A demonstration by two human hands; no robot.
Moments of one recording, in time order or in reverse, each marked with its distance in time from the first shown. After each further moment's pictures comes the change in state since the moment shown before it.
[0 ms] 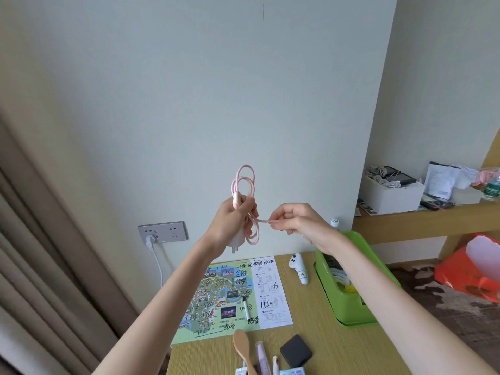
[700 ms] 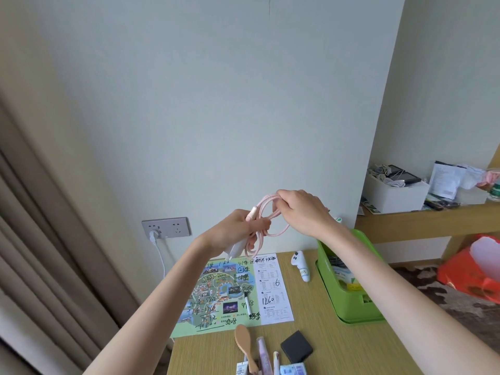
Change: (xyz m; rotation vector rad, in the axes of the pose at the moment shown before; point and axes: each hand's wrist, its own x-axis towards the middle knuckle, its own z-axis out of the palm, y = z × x) left_hand -0.003 -0.010 -0.008 0.207 -0.312 -0.130; right_hand 0.019 -0.013 0.005 -0.964 0.221 -0.164
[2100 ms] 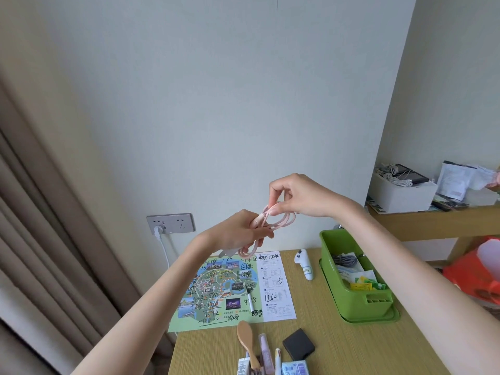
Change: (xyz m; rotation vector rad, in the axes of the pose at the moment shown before) left_hand -0.002 -0.004 -0.005 0.295 -0.072 0.030; right_hand 0.011 -0.019 -0.038 0.367 -0.307 -0.163
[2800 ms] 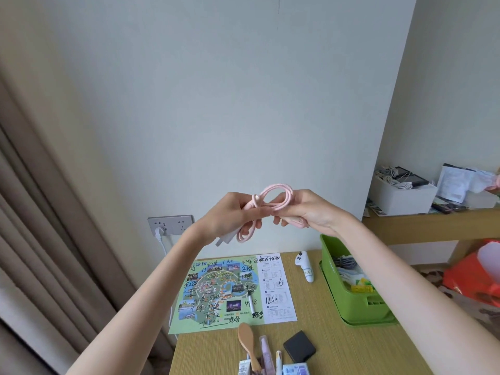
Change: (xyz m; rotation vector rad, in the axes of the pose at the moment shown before) left_hand -0.014 0.018 -0.023 -0.197 0.154 0.169; right_hand -0.007 0.028 0.024 0.706 -0.003 0.098
